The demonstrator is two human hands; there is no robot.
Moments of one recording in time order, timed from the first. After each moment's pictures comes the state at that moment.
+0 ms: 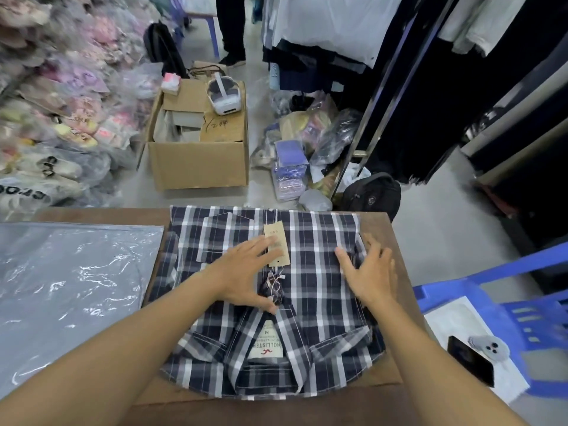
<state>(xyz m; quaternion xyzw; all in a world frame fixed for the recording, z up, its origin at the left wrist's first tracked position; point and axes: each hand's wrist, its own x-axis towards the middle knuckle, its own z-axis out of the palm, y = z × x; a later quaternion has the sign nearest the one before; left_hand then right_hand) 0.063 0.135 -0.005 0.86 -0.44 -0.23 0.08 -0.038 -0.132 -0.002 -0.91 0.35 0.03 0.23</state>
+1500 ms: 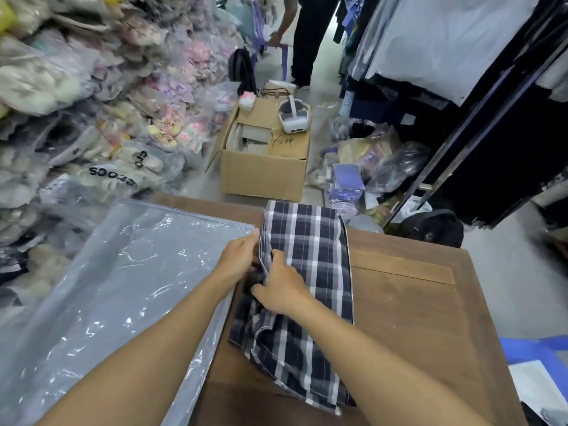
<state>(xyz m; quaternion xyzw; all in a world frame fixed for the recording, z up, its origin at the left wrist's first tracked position) 0.065 0.272 0.020 0.77 0.13 -0.19 0.60 0.017 0.156 0.045 -0.89 0.06 0.30 0.34</state>
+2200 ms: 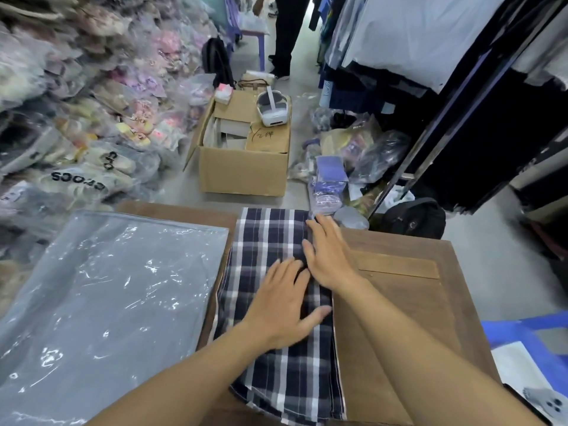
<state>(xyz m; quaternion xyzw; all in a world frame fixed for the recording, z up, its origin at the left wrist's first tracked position) 0.012 0.188 0.000 0.92 -0.32 -0.06 0.20 0.071 0.029 -0.001 -0.98 0.00 0.02 0.20</state>
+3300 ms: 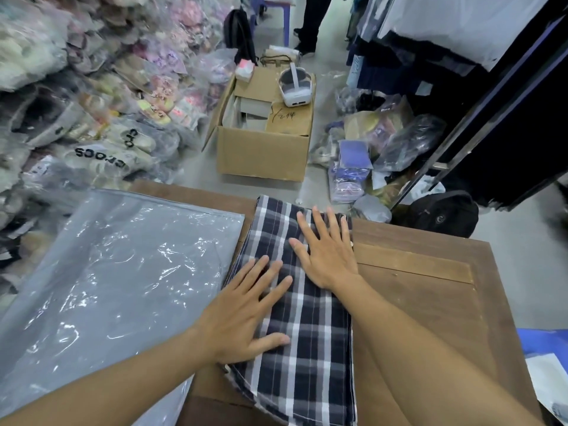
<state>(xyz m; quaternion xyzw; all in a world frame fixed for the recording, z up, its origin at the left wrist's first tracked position) 0.003 0.273 -0.018 0.92 -0.37 -0.09 0.07 0.084 0.054 -0.047 -0.99 -0.06 0.08 0.05</state>
